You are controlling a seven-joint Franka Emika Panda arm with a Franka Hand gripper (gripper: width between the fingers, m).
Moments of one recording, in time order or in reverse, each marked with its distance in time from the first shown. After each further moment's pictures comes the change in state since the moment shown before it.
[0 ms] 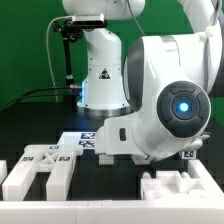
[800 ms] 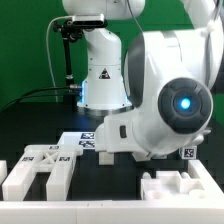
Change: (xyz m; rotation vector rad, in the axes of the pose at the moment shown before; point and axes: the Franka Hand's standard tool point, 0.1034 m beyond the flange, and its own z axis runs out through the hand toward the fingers) arm -0.010 0.001 -0.023 0.001 -0.007 -0.031
